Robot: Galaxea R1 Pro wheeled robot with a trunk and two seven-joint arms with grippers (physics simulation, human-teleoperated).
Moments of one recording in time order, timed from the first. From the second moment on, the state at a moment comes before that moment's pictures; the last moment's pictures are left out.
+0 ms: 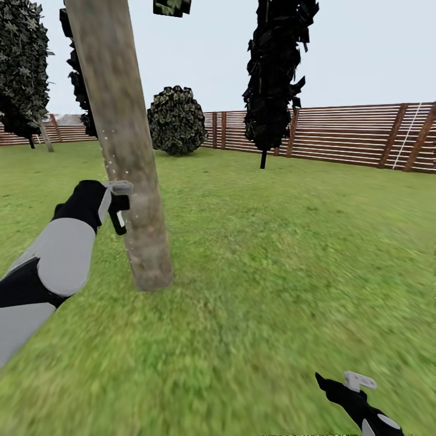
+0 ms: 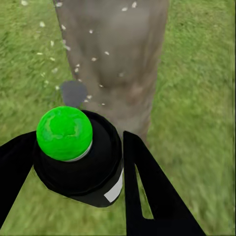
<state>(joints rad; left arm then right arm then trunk) -1.50 0.04 0.51 -0.44 -0.54 0.69 -0.03 -0.40 -0.15 -0.48 -0.43 0.05 -0.08 0.31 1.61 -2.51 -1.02</state>
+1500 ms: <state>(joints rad) -1.64 0.06 0.43 -0.20 -0.54 0.68 -0.03 -0.40 -0.15 -0.48 -0.42 0.05 -0.08 0.31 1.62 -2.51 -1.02</state>
